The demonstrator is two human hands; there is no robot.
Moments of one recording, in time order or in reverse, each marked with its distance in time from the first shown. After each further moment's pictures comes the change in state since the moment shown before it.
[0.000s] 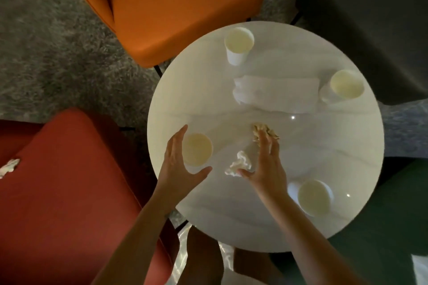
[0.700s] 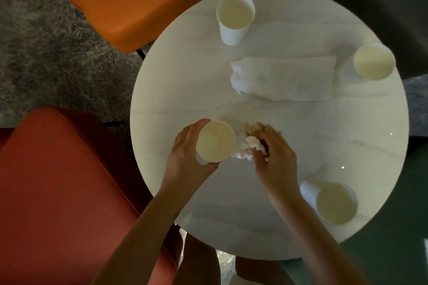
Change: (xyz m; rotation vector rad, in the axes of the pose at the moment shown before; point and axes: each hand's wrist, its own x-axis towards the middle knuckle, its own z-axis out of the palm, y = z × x) left_hand 0.039 0.003 0.025 0.063 -0.022 0.162; right_hand 0.021 -0.012 0.007 0.115 0.243 -0.124
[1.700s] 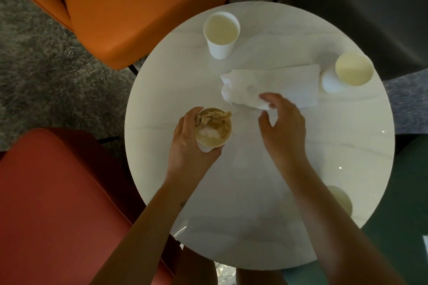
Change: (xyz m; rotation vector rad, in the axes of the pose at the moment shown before) left_hand 0.041 0.015 0.005 -0.014 0.075 0.006; right_hand 0.064 -0.013 -0.025 -0.024 0.107 0.107
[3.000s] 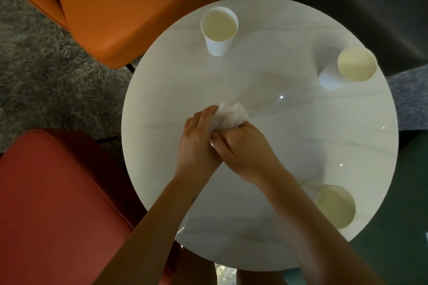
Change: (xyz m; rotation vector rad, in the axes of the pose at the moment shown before) left_hand 0.005 0.008 0.015 0.082 -0.040 0.088; right_hand -0.025 -0.028 0.022 -0.098 -0.426 -0.368
